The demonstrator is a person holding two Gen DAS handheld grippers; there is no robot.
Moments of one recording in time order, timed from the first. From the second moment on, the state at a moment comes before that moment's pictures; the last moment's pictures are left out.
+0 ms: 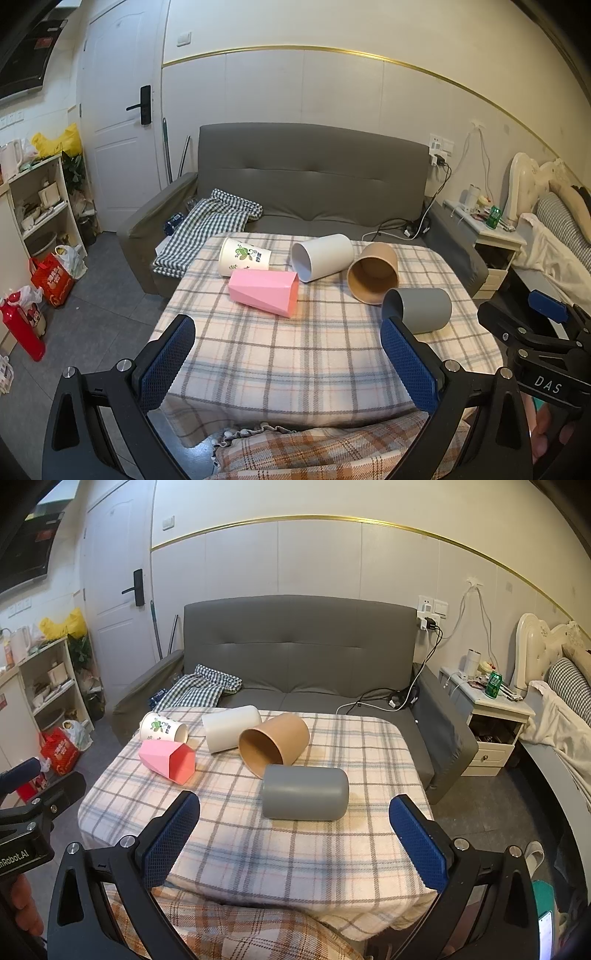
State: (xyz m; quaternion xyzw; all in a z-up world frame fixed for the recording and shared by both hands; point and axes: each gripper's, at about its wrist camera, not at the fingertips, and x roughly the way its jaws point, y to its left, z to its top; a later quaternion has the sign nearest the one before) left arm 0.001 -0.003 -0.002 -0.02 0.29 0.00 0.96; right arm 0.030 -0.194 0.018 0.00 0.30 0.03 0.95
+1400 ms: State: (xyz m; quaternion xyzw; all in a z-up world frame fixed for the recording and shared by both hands) left arm 0.118 -0.025 -0.008 0.07 0.34 -0.06 0.94; right arm 0.121 -0.209 0.014 0.01 0.38 0.03 0.92
